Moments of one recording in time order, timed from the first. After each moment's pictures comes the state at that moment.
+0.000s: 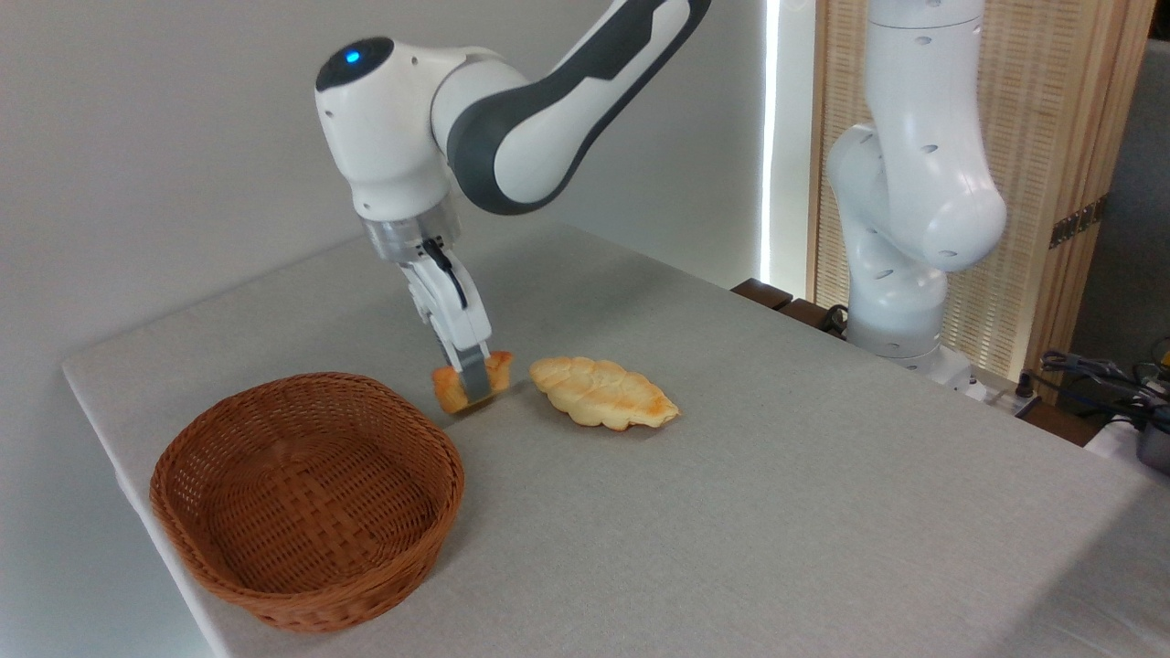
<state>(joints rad) -0.45 0.02 0.11 -2.05 -0.16 1.99 0.71</state>
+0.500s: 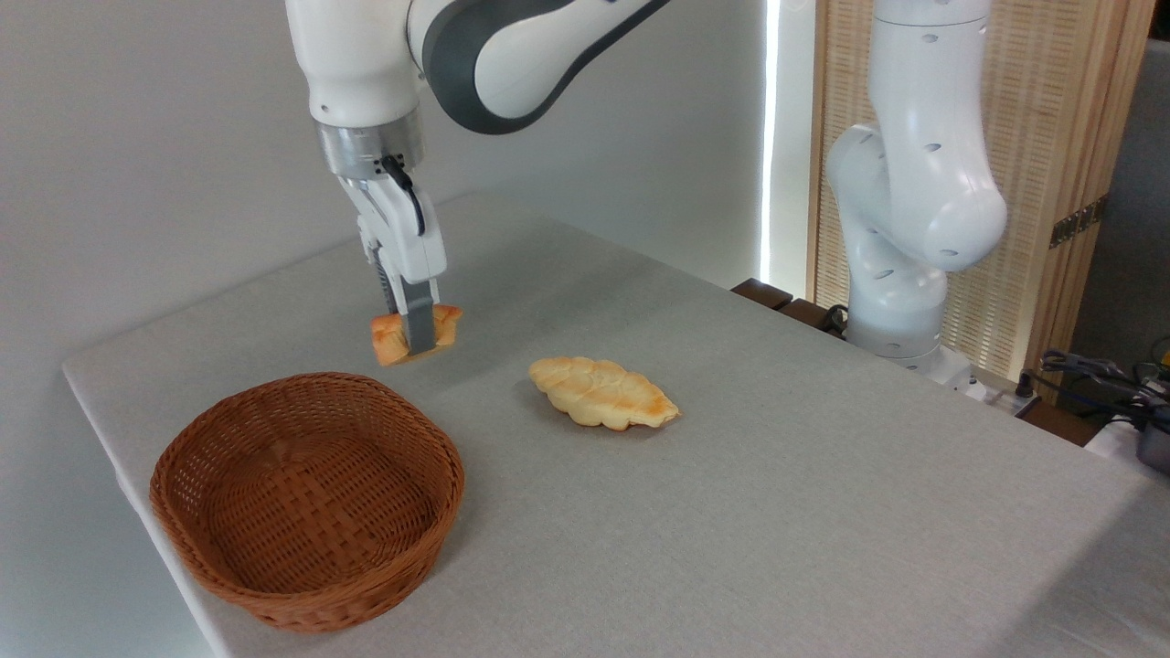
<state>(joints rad) -0.44 -0.01 0.13 -1.89 -0.16 1.94 0.71</state>
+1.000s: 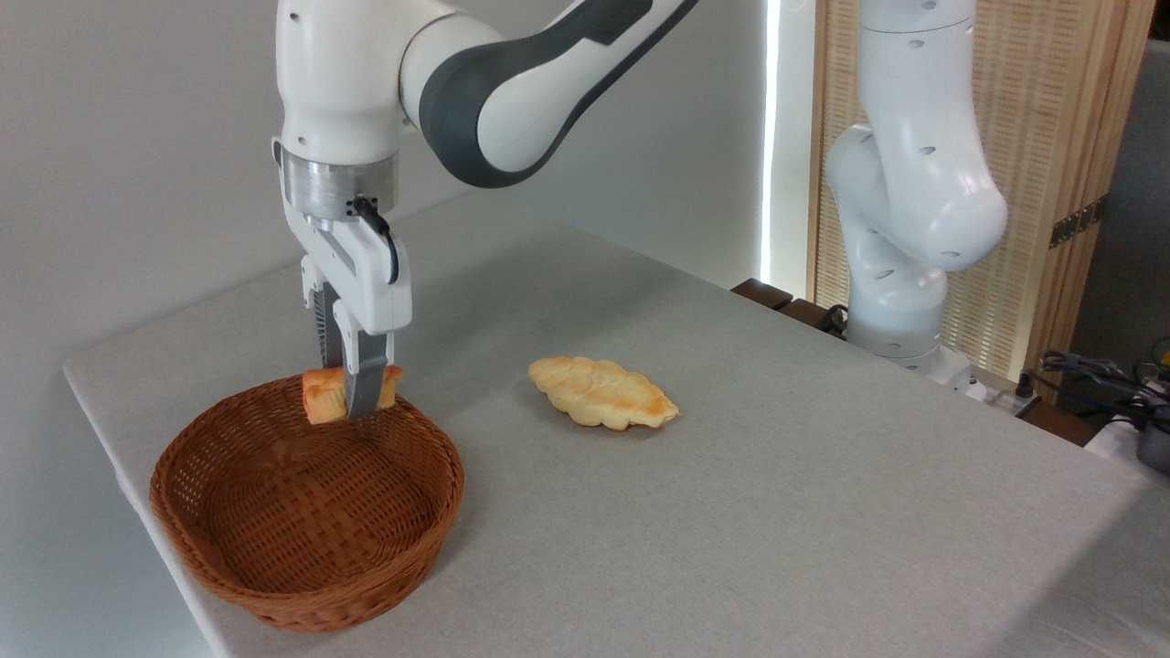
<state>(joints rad) -0.43 0.08 0.19 -1.88 -0.16 2.18 0.71</state>
